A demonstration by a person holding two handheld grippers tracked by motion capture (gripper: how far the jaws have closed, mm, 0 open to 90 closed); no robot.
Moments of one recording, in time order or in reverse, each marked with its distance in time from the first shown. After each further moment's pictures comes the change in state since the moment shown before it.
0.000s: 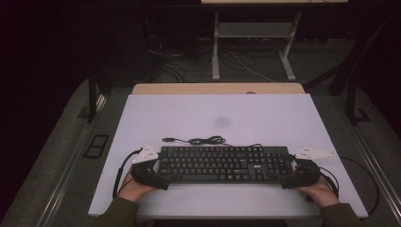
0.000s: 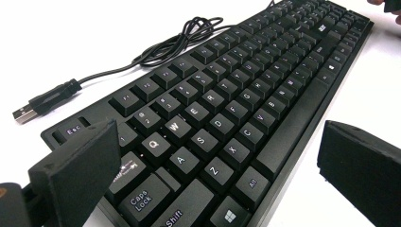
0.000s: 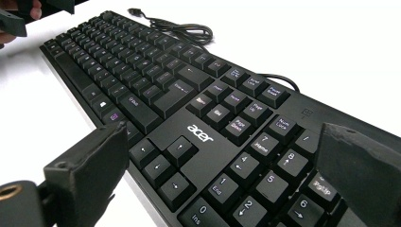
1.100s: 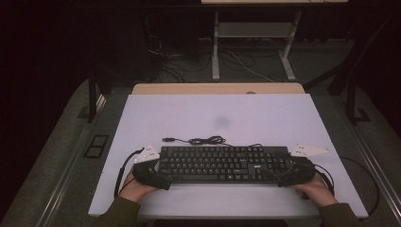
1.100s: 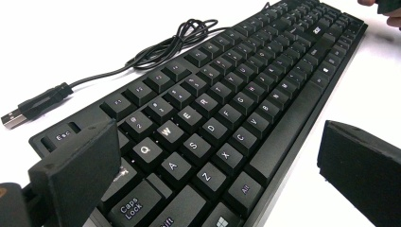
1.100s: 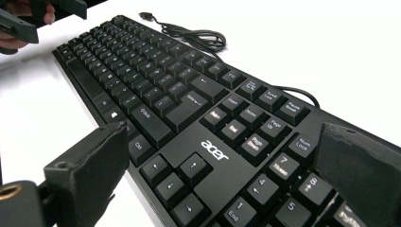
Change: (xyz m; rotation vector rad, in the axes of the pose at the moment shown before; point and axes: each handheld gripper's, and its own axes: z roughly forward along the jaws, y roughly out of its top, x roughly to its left) left arm -0.003 0.002 0.002 -0.006 -0.013 -0.003; right arm 0.004 0.009 0.010 0.000 0.039 -0.007
